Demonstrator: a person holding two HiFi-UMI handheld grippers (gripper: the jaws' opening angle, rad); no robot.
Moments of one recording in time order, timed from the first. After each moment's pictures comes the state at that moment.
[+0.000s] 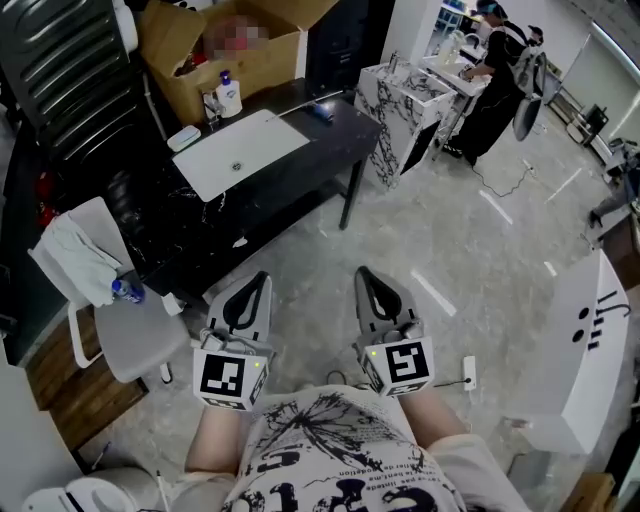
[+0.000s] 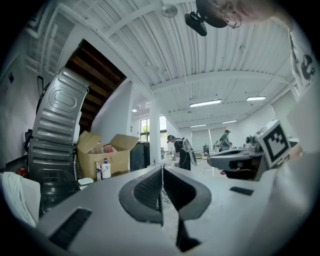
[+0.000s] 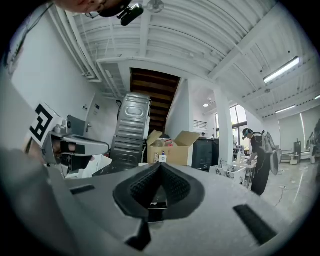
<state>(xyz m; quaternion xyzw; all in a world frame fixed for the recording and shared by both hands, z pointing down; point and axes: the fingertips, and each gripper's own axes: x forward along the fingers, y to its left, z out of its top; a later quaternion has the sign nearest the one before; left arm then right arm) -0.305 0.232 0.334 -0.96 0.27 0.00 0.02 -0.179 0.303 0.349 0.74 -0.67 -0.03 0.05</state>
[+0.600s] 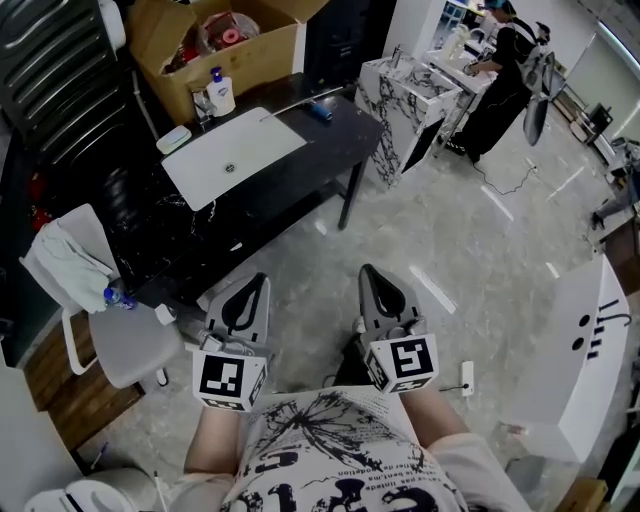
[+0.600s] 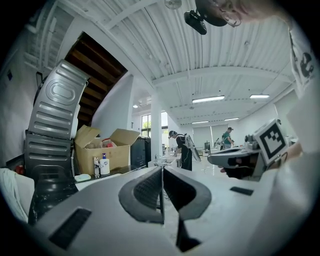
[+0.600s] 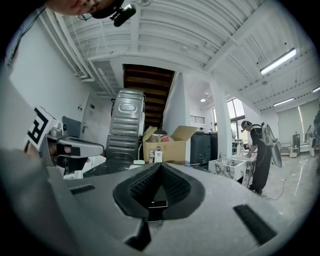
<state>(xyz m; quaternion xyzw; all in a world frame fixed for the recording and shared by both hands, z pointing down) -0.263 0.186 0.357 -0.96 0.28 -0.03 0.00 -0.124 0.257 0.372 0.75 -0.66 0.00 0.05</state>
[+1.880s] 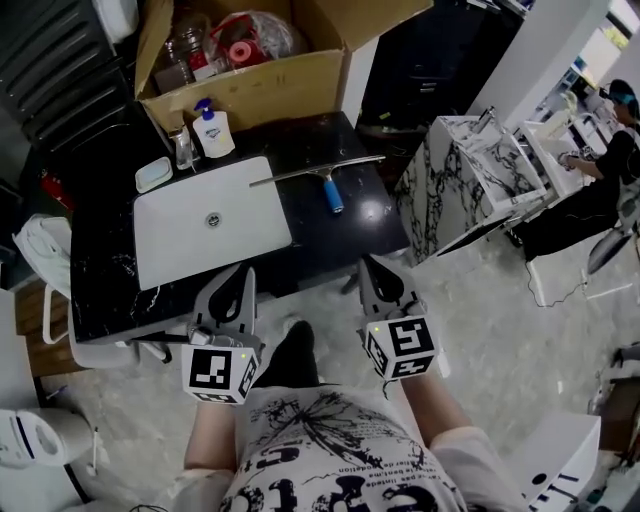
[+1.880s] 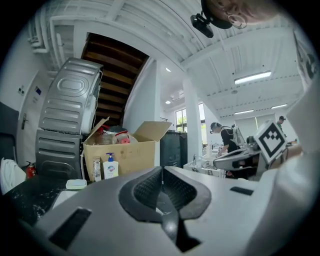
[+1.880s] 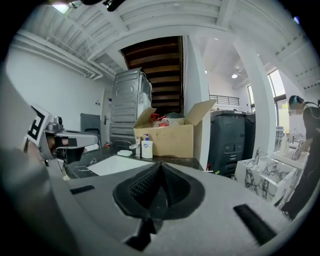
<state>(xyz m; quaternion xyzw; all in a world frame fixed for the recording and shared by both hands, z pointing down) 0.008 -0.115 0.378 -0.87 0.49 -0.04 -0.02 0.189 -0.106 0.408 0.59 -0.80 0.06 0.12</state>
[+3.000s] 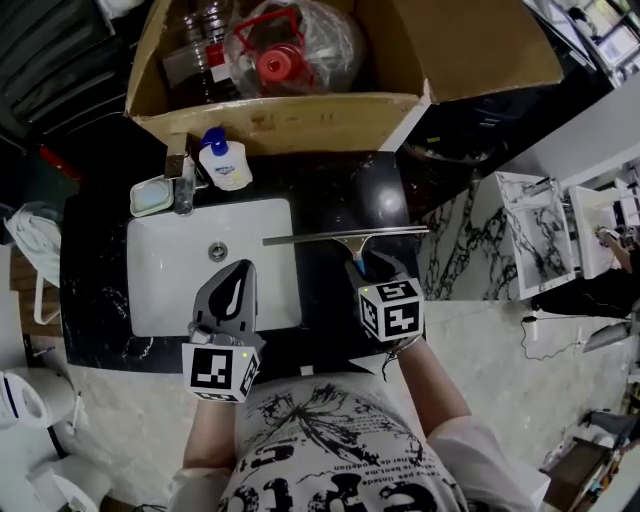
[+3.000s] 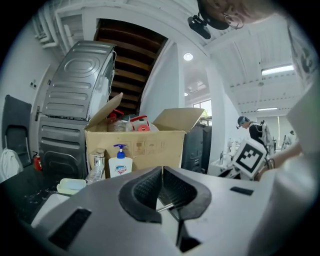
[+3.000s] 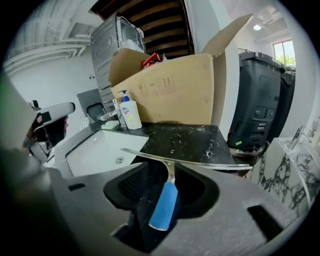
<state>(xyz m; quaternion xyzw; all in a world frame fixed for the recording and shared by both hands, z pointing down) -0.003 -0.332 0.414 -0.82 0.57 -0.06 -0.07 0.186 -0.362 0.549 0.47 -0.79 0.24 0.30</state>
